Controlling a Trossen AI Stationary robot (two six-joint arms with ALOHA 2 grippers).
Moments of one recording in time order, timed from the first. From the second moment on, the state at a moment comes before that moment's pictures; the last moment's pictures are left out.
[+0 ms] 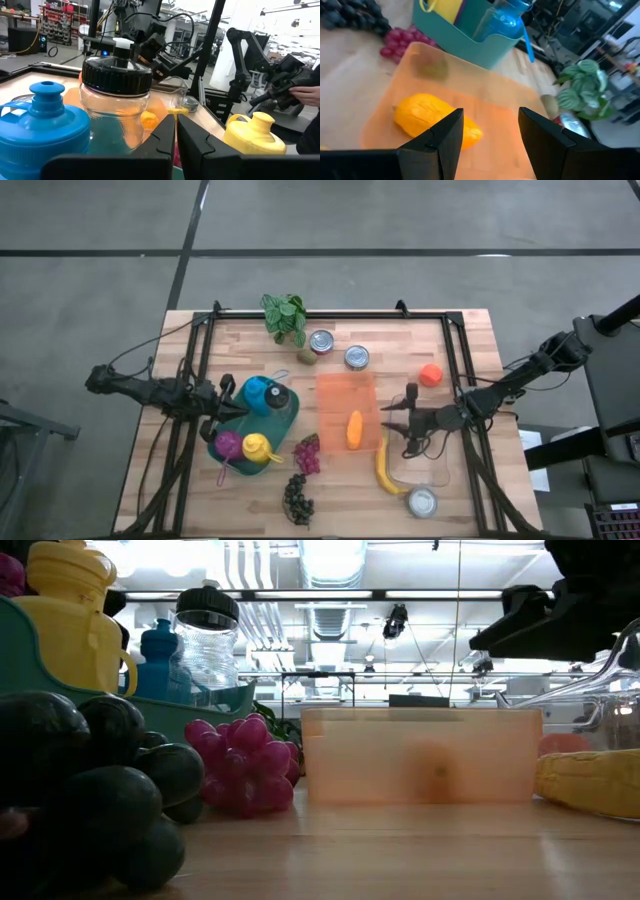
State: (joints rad) left arm -0.28 0.01 0.00 0.03 -0.10 -0.21; right arm 0.49 0.99 0.25 0.38 0.58 -0.26
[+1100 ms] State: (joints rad) left arm -0.28 0.01 0.00 0.03 -0.10 -0.21; right arm 0.44 0.99 0.28 0.42 0.32 0.96
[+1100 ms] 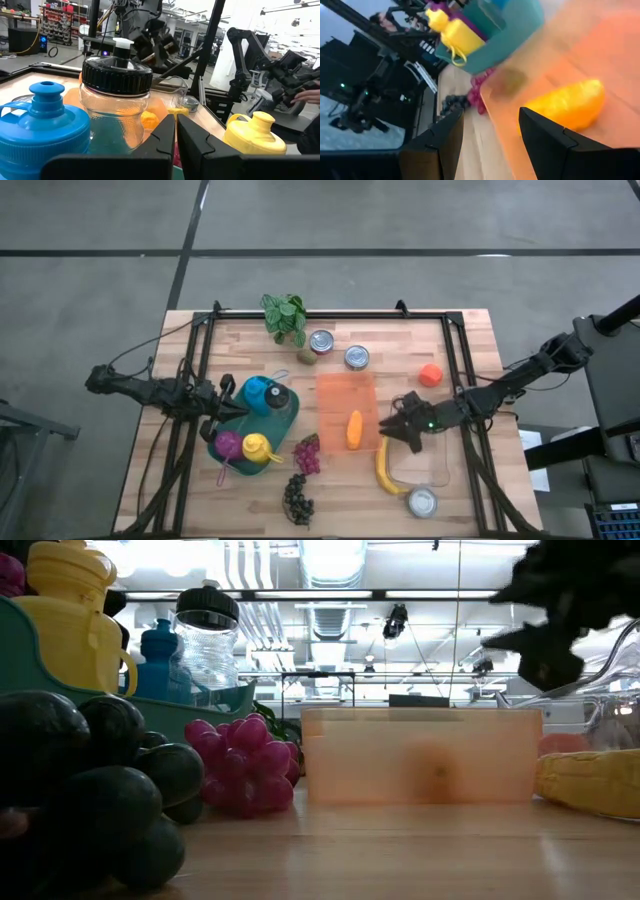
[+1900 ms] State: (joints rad) left arm -0.28 0.01 0.00 0.03 -0.10 -0.21; right arm 0.32 1.59 1.48 -0.45 0.26 -0.15
